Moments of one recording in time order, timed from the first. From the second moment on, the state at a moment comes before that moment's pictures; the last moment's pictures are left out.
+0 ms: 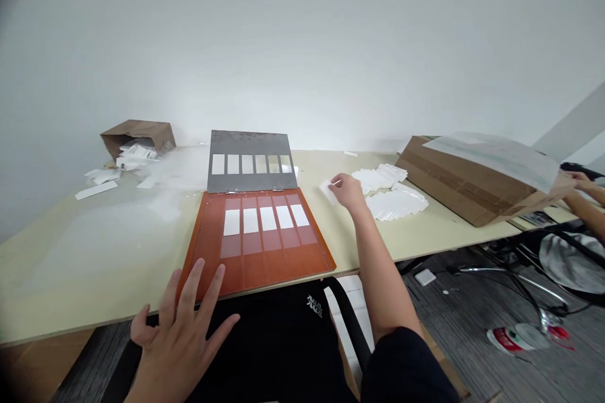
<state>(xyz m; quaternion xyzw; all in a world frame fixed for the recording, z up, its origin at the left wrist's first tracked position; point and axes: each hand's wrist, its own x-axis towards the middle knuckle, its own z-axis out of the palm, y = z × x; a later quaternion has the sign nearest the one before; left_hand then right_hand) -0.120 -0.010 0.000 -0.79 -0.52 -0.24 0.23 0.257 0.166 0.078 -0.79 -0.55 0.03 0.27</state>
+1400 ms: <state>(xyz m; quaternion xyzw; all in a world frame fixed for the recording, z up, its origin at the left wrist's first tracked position) -0.093 0.019 0.029 -0.81 -0.54 -0.21 0.03 0.073 0.157 0.063 -0.40 -0.91 0.07 0.08</state>
